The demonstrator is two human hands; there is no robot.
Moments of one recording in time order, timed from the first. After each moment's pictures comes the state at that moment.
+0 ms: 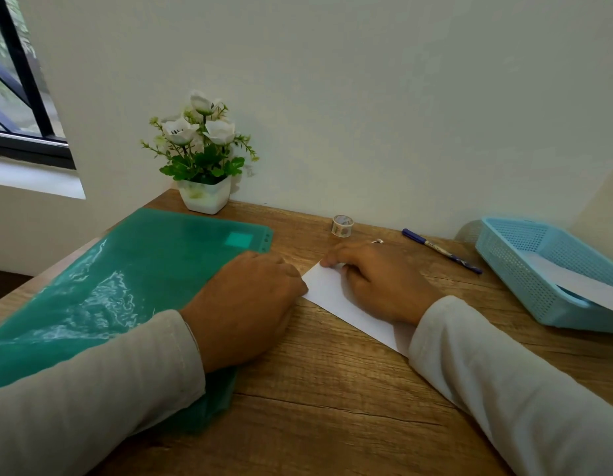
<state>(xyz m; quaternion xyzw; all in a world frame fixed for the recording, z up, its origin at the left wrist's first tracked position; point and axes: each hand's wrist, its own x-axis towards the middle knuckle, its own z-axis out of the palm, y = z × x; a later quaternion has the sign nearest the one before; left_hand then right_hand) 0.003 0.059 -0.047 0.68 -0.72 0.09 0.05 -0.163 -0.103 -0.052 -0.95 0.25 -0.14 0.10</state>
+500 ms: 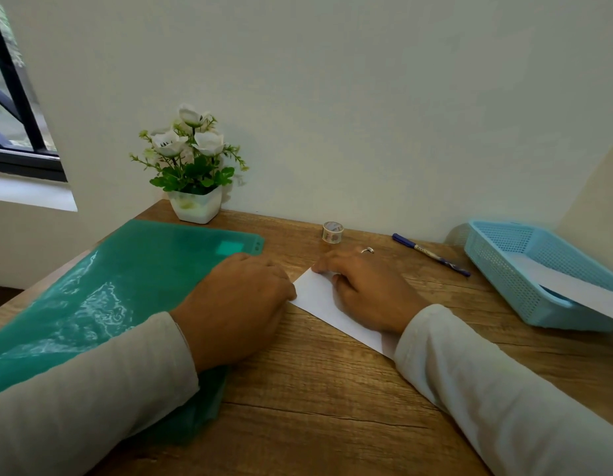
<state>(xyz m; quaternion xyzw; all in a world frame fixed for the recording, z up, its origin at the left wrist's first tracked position) 0.004 0.052 -0.040 0.70 -0.71 0.08 0.05 -0.166 -0.101 -0.056 -0.95 0.25 -0.14 0.08</state>
